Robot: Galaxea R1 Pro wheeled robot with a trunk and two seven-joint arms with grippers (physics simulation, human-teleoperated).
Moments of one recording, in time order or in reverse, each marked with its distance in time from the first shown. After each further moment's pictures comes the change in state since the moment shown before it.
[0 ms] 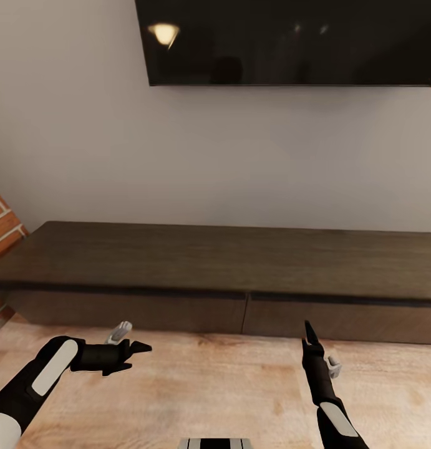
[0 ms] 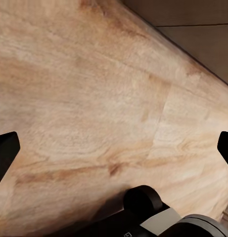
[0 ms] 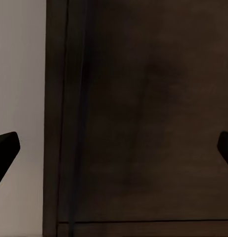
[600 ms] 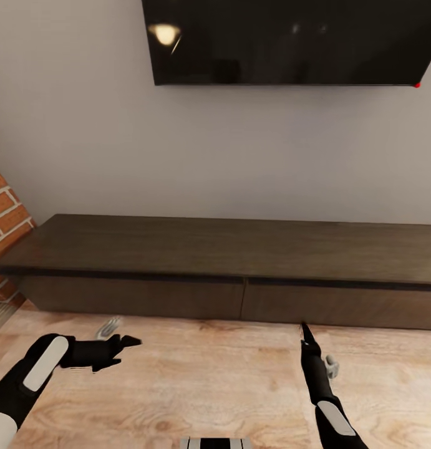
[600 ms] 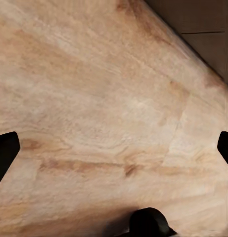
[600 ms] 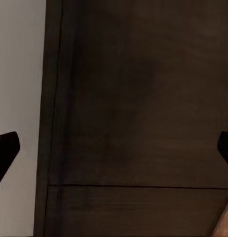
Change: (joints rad) left arm -0.002 -0.002 0.111 -0.002 -0.009 0.000 0.098; right arm 0.000 0.000 0.039 -0.002 0.005 -0.045 -0.046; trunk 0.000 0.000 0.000
